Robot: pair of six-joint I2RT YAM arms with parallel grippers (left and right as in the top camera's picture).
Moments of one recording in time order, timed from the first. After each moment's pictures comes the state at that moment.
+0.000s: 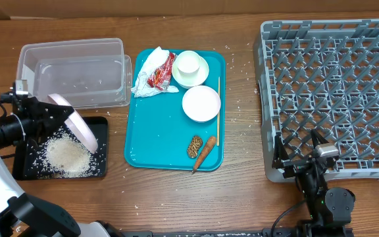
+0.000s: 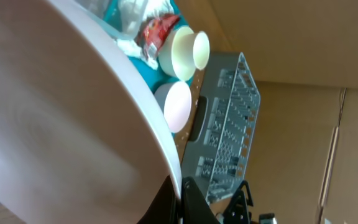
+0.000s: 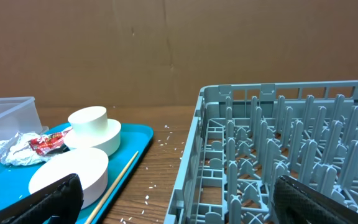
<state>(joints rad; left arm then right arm) 0.71 1.59 1.47 -1.50 1.02 0.16 0.00 0.01 0.02 -0.02 -0.19 0.10</state>
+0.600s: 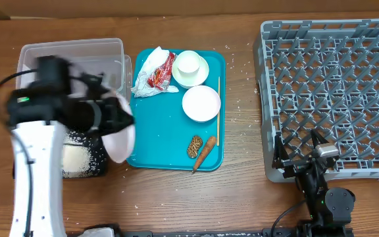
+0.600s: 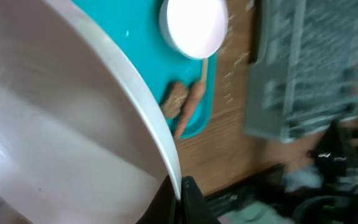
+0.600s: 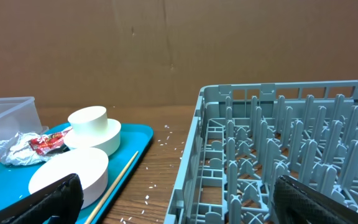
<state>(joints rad) 0.08 1.40 1.47 -1.40 0.59 -0.08 0.00 0.01 0.02 -0.02 -0.19 0.10</state>
